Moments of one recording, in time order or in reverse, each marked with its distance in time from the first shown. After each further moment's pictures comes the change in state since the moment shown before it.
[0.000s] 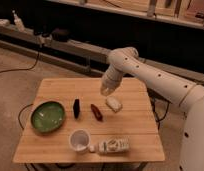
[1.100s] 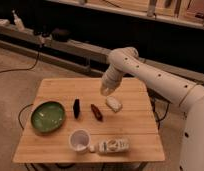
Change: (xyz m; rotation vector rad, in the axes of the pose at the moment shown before) arm 0.001 -0.001 0.001 0.010 -0.007 -0.008
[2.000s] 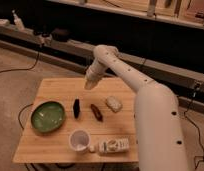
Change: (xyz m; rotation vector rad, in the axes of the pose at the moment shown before) arm 0.064 -0.109 0.098 0.109 -0.110 -0.323
